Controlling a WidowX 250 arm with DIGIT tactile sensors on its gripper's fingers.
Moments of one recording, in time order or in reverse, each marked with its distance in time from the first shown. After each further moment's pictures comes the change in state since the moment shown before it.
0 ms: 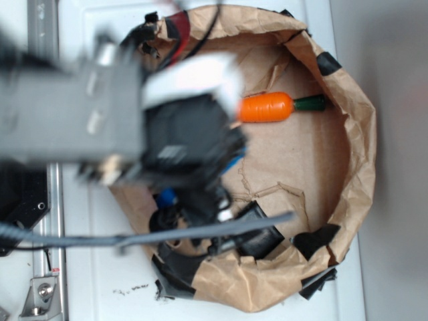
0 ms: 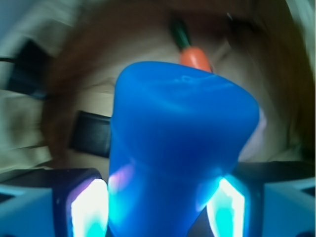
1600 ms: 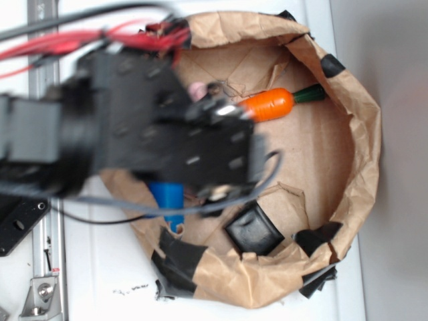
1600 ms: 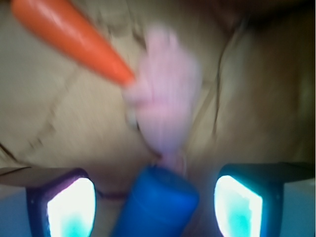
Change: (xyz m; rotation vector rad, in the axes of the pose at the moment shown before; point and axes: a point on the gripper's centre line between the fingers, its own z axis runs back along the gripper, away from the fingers) arm -0.039 0.020 -0.091 0.279 0.171 0.895
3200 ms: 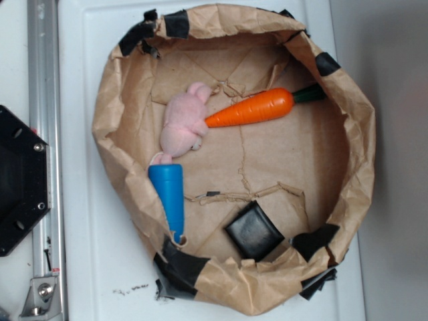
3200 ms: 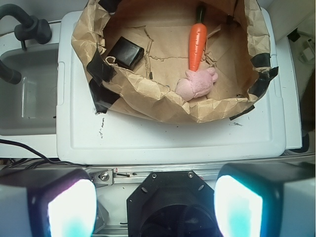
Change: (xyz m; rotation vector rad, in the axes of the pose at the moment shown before) arm -0.051 0.106 0.164 -0.220 -0.175 -1.080
